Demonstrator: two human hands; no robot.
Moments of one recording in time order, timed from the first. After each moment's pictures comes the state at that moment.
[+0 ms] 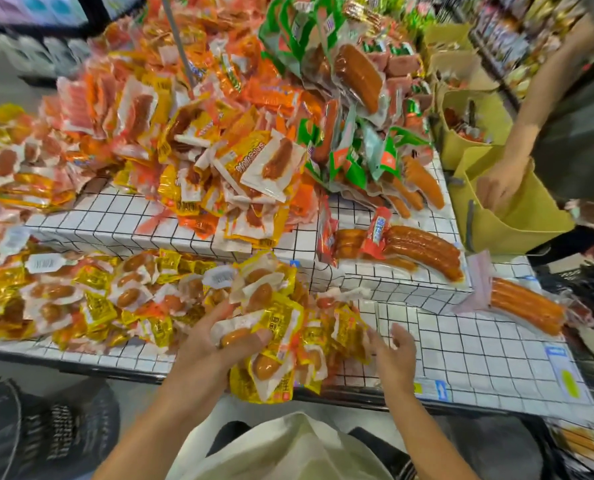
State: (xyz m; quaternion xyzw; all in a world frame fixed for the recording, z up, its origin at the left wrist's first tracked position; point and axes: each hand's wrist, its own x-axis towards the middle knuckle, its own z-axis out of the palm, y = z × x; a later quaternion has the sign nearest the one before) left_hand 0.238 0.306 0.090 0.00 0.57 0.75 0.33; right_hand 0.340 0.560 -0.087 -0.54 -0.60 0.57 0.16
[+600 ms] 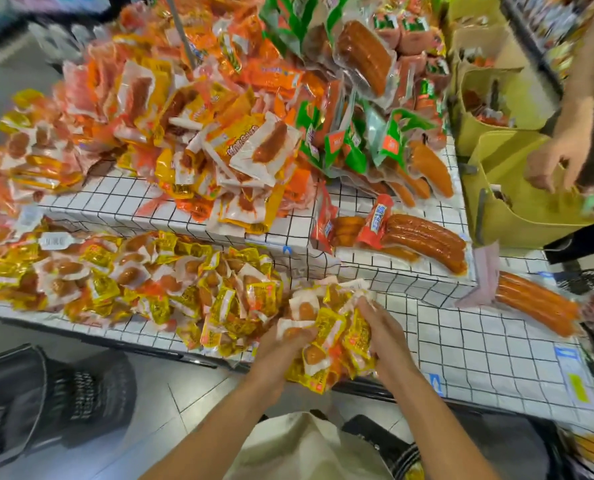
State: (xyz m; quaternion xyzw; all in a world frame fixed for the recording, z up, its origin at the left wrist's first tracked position) left_hand 0.283 0.398 -0.014 -0.14 0.63 0.67 0.36; right_hand 0.337 0.576 -0.041 -0.37 -0.50 0.79 0.02
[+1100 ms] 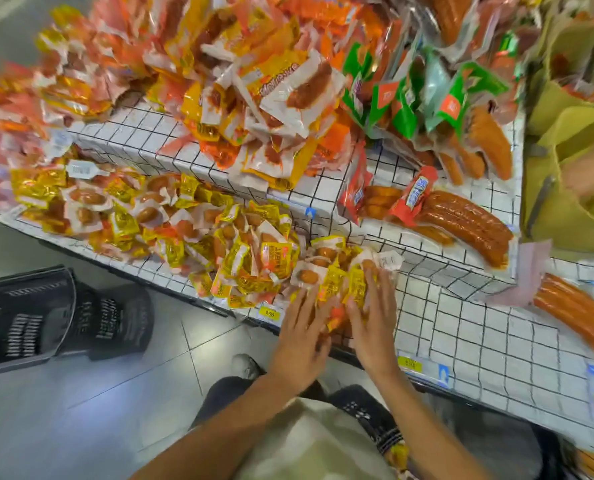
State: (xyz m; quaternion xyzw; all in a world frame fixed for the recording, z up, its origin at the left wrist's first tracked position) left_hand 0.328 0.399 -0.103 0.27 0.91 0.31 0.10; right_hand 0.346 0.564 -0.114 -0.17 -0.88 0.44 0.10
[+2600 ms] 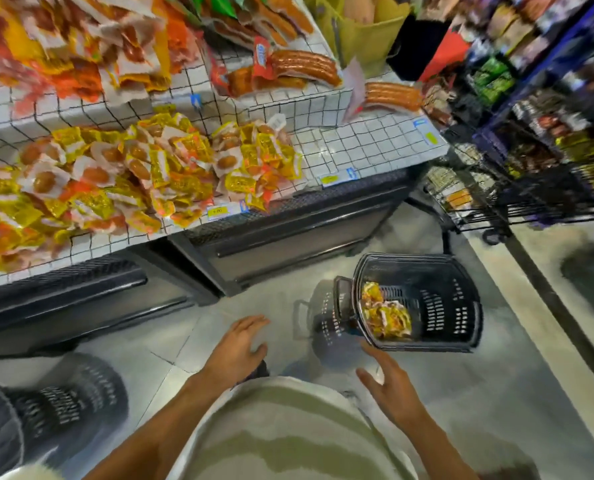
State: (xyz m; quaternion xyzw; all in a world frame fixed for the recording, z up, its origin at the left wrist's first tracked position) left_hand 0.454 0.145 -0.134 0.46 0.80 0.17 0.36; right_hand 0.750 0.291 -0.125 -0.48 -0.74 0.47 -0.04
